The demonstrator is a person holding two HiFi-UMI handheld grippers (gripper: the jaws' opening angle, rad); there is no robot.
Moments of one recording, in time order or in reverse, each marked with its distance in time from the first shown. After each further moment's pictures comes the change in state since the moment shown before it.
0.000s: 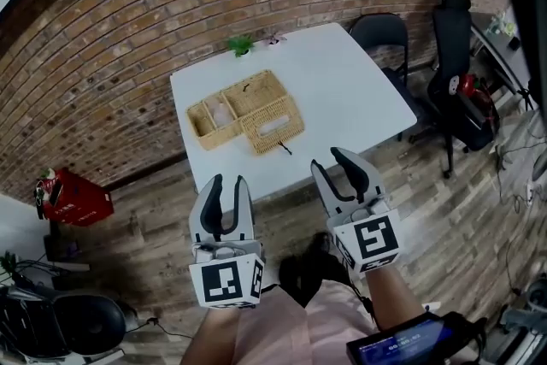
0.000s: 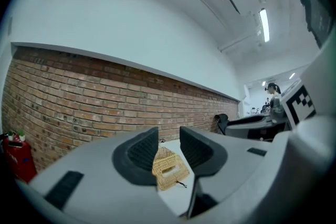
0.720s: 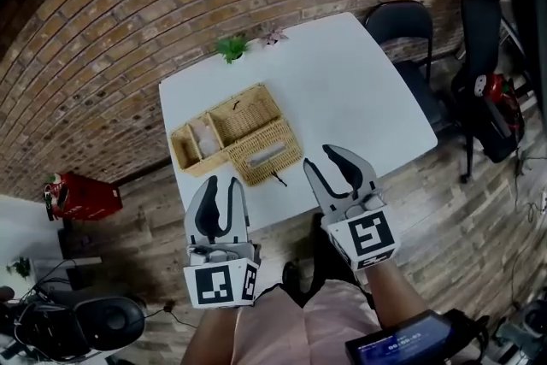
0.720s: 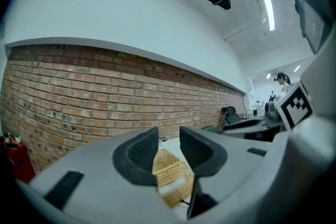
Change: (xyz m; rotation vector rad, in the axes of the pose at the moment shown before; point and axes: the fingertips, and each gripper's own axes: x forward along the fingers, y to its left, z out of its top) left arm 0.131 -0.017 -0.032 0.026 0.063 0.041; right arm 0.109 -0.091 -0.046 0.088 0.038 0.124
